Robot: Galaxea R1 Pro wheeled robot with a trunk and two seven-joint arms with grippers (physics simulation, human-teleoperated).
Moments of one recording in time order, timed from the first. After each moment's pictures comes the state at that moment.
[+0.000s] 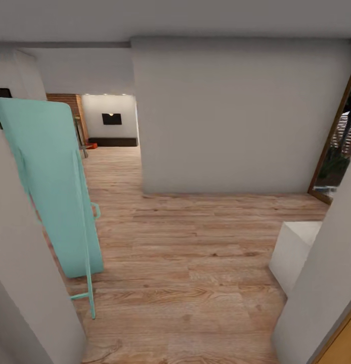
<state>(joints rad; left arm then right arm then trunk) 0.00 0.00 0.02 -0.13 0.06 -0.04 0.01 -0.15 -0.06 0.59 0.03 -0.28 -0.10 0.08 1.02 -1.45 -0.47</state>
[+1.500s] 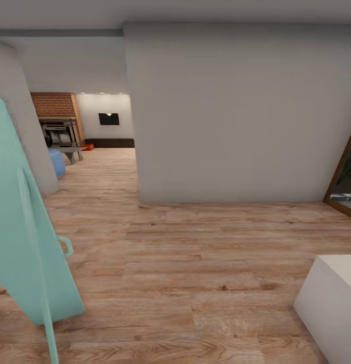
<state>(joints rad) 0.00 0.00 0.02 -0.13 0.06 -0.04 0.01 -0.15 -0.06 0.59 0.03 -0.28 -0.10 0.08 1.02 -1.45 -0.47</state>
